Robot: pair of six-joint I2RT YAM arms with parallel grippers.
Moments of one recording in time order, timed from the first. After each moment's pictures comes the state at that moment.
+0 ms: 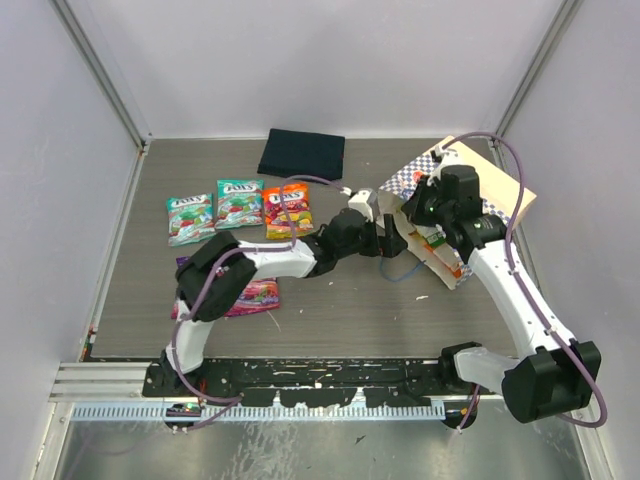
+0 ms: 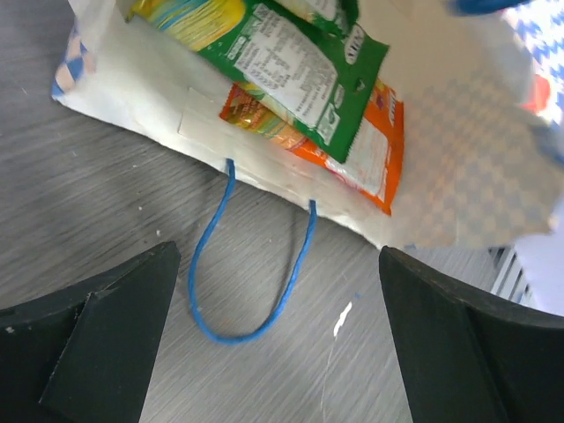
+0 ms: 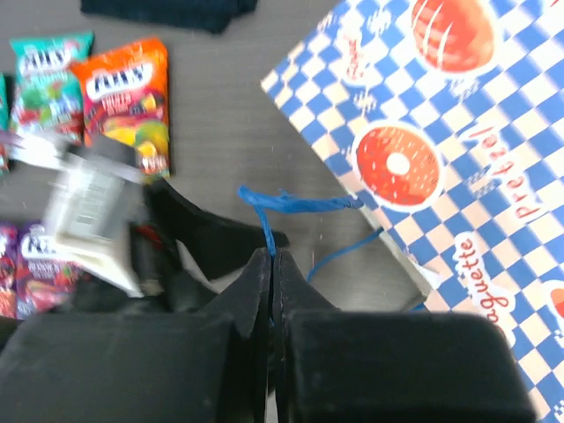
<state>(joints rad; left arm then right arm) -0.93 2.00 1.30 0.35 0.03 -0.67 0.21 1.15 1.02 -0.46 -0.11 0.32</state>
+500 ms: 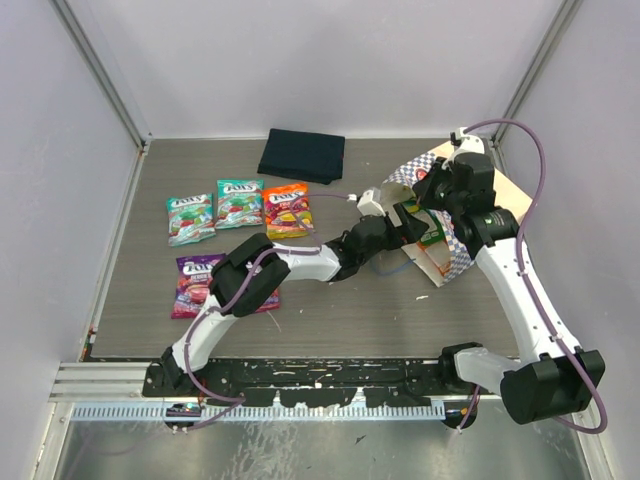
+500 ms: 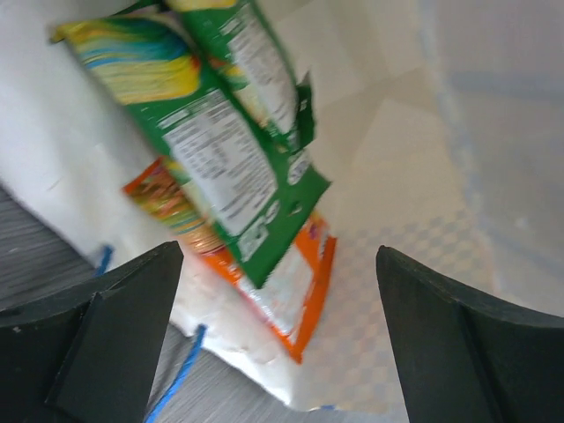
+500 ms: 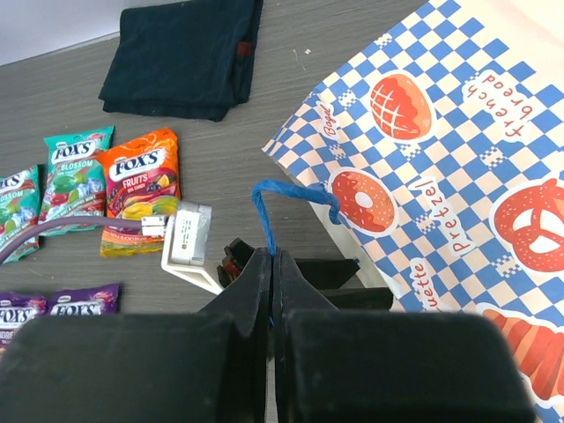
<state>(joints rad) -1.00 2.28 1.50 0.58 -0.21 -1.03 0.18 1.14 1.14 -0.43 -0.02 0.38</state>
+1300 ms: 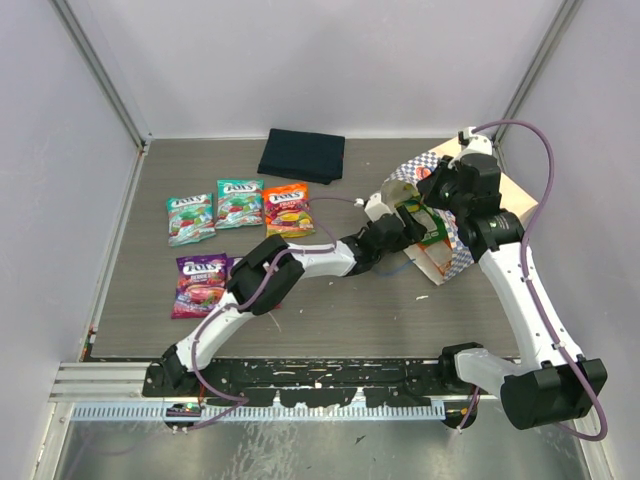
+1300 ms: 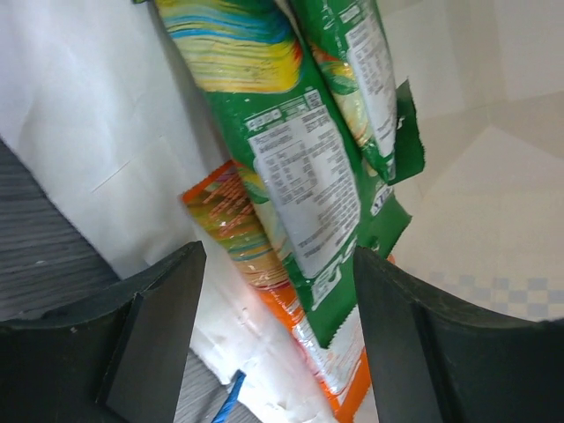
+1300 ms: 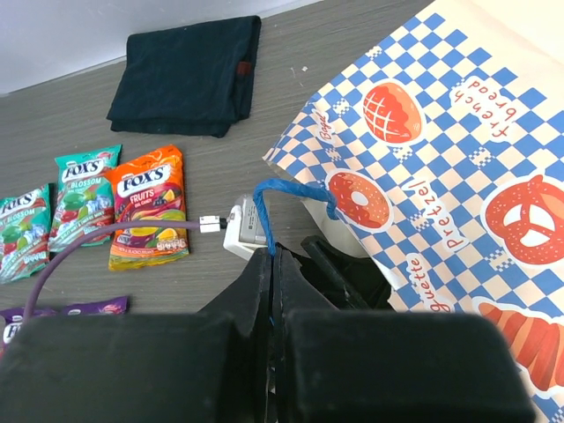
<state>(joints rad) -1.01 2.44 1.76 0.30 -0.31 -1.14 0.17 1.11 1.14 -0.42 -0.01 0.40</state>
